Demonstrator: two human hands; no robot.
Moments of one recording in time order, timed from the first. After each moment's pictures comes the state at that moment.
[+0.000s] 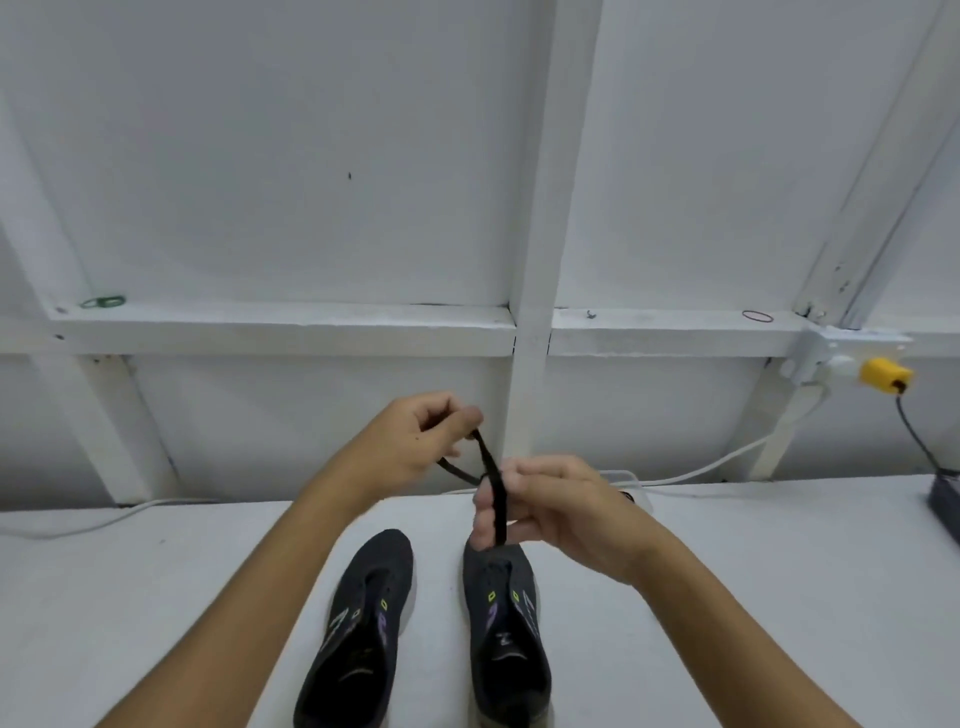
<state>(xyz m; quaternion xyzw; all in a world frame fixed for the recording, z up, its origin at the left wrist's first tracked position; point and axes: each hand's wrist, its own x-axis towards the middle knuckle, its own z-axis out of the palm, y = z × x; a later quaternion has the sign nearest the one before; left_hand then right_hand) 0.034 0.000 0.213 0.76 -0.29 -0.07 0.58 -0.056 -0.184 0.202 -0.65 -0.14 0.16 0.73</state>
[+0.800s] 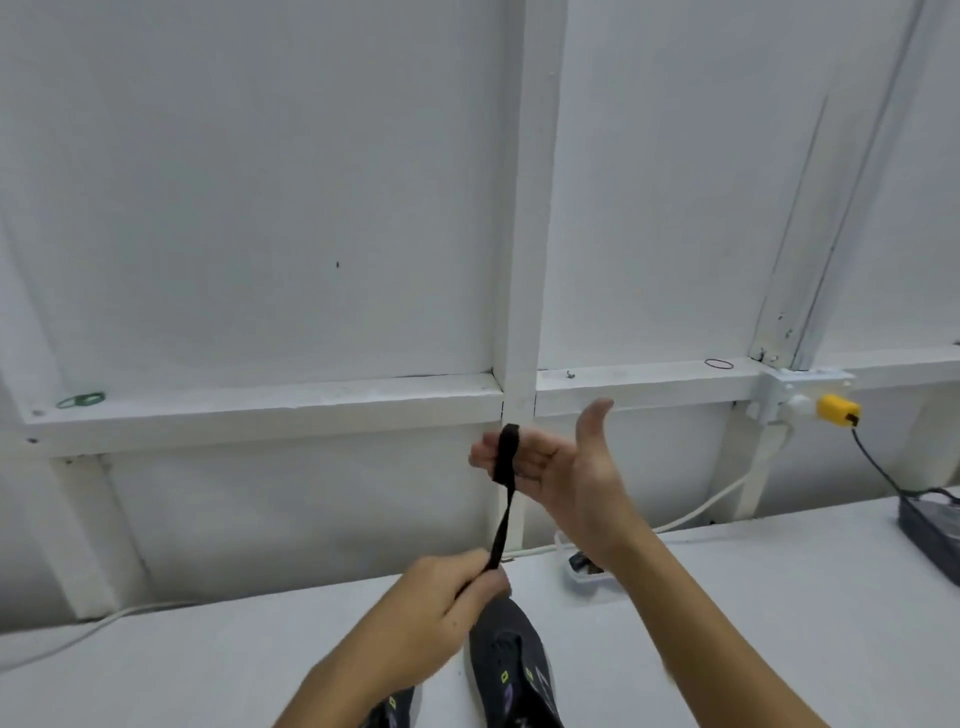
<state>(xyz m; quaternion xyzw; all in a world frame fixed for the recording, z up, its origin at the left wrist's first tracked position) 0.006 0.012 0.174 0.82 -0.41 -0.05 0.39 -0.021 -0.169 0.237 -0.67 -0.10 -0.04 0.74</state>
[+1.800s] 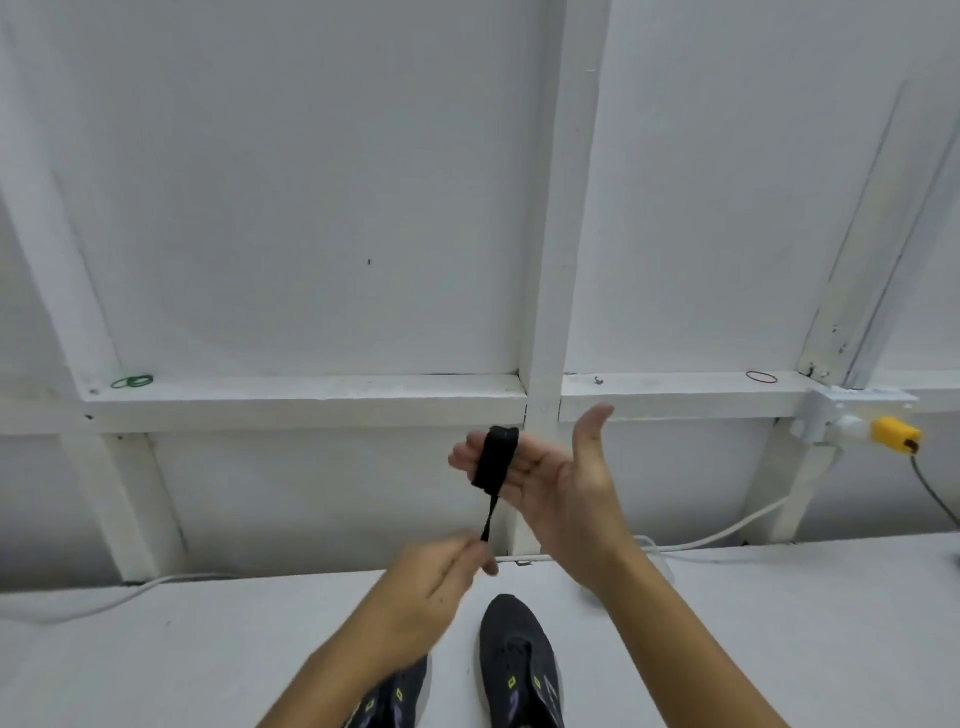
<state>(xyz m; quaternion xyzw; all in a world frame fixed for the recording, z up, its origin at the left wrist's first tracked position) 0.015 0.018 0.175 0.83 -0.35 -0.01 0.45 -0.010 -0.154 0.237 -0.63 -0.14 0.00 0.76</state>
